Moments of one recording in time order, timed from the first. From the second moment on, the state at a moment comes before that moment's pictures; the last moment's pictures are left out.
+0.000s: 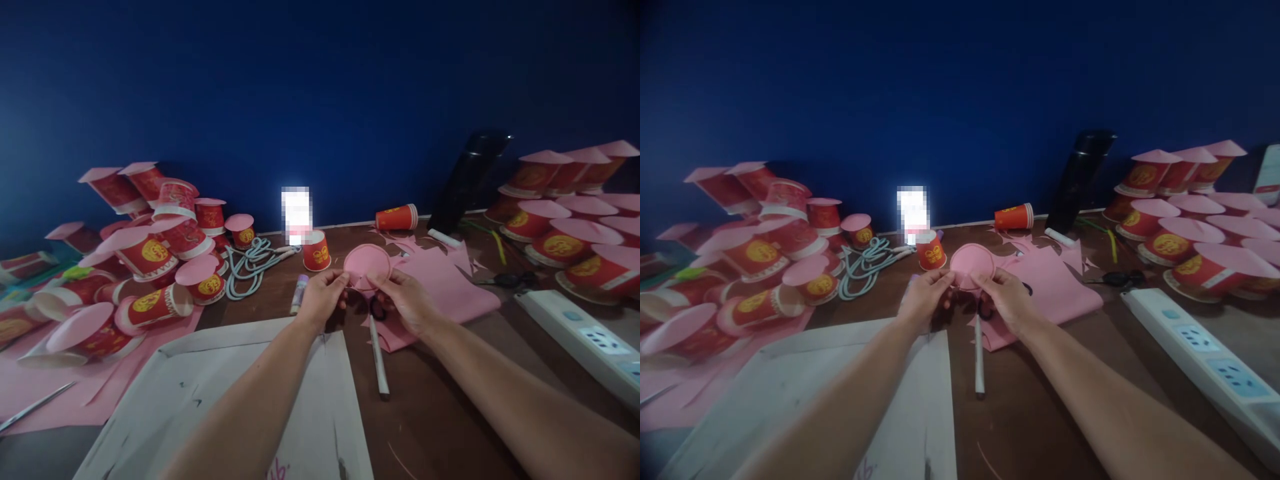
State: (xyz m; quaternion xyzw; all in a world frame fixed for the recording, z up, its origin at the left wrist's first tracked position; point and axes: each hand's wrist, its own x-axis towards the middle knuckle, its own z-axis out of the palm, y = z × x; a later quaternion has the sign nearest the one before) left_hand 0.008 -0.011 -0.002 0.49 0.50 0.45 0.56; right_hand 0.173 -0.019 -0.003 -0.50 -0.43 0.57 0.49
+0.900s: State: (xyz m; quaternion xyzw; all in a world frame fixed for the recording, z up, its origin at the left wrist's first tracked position) left_hand 0.007 -0.012 -0.002 0.49 0.47 0.45 0.58; right_hand 0.177 -0.019 -0.007 -0.54 -0.53 0.49 0.43
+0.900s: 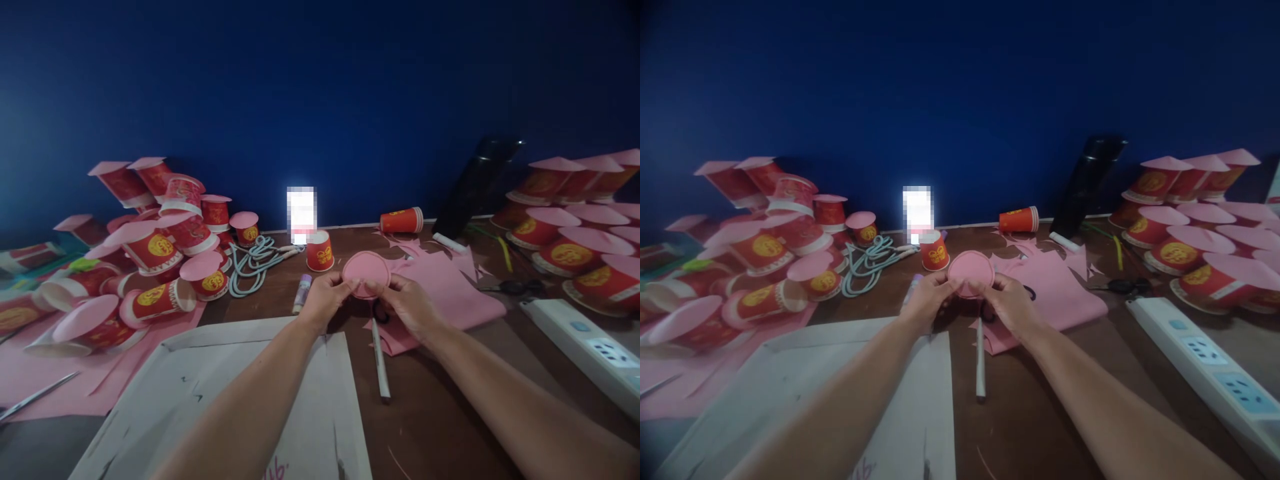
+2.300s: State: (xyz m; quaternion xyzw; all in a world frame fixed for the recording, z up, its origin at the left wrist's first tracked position) left_hand 0.007 -0.009 -0.007 0.54 0.50 0.42 0.53; right_hand 0.177 -0.019 -0.008 -0.57 -0.60 0.39 0.40
